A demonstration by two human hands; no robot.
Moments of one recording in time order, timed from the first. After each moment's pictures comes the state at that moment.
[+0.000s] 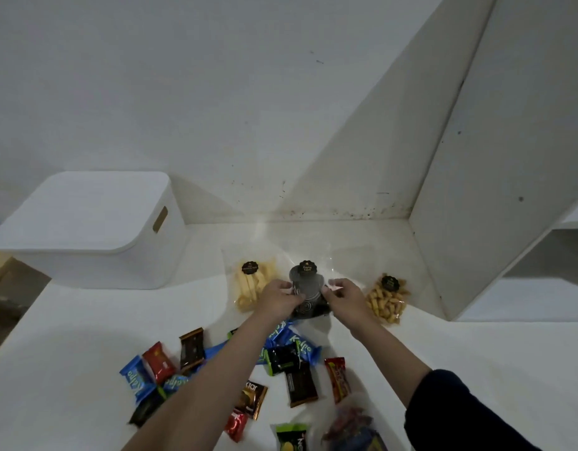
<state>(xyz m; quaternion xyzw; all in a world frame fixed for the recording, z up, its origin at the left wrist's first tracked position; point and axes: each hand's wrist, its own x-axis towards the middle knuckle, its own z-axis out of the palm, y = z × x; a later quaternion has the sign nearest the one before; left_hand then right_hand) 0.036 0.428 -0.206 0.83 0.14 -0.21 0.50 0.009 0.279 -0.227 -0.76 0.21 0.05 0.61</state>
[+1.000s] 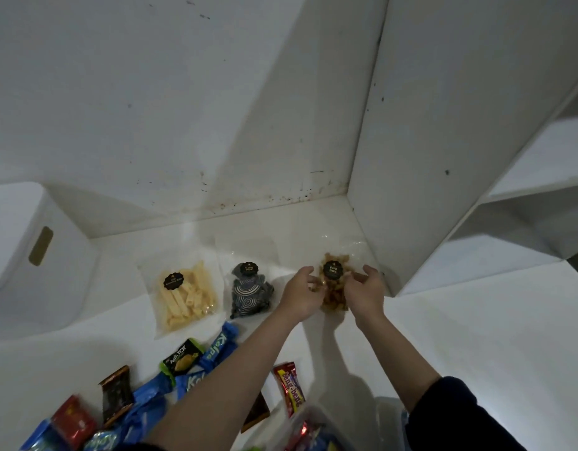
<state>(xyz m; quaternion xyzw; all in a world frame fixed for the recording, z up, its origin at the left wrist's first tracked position) 0.042 0.279 -0.248 0.83 -0.07 -0.28 0.48 -0.008 0.166 -0.244 -0.65 0.45 -0.09 0.60</state>
